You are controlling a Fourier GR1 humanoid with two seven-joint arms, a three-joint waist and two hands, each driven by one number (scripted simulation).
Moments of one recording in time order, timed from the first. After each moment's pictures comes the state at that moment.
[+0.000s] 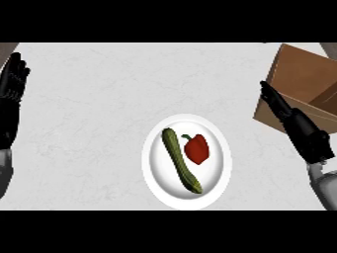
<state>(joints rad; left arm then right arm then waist) -0.24 0.48 -0.02 -1.50 0.09 0.23 -0.08 -0.23 -0.52 0.29 -1.51 -0.17 -0.05 0.01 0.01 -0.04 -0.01</state>
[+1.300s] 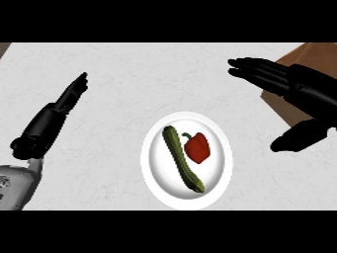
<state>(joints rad) -0.24 0.44 -0.19 -1.49 0.06 -0.03 -0.10 -0.60 -0.74 0.38 -1.61 0.23 0.31 -0.22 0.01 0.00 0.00</state>
